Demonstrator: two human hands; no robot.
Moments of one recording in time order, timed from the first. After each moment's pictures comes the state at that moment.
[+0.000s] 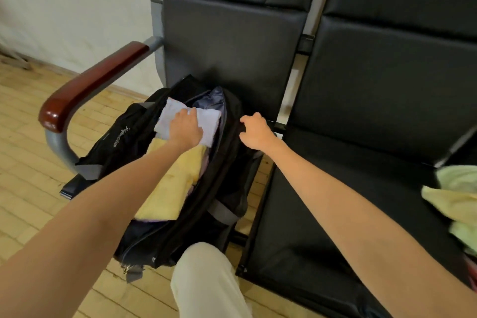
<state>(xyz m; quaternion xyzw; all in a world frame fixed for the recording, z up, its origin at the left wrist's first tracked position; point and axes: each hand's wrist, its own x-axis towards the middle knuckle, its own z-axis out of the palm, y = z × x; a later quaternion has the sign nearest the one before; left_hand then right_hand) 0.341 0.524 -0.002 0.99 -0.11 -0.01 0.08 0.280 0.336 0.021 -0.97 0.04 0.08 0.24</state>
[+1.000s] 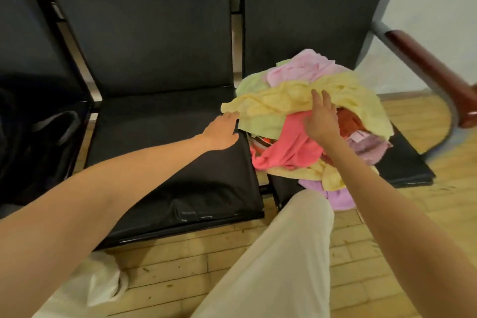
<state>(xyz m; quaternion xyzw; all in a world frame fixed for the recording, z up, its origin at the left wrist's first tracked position) -0.011 0.064 -0.015 0.83 -0.52 -0.17 0.13 -0.198 -0.110 0.012 -0.88 0.44 -0.11 0.14</state>
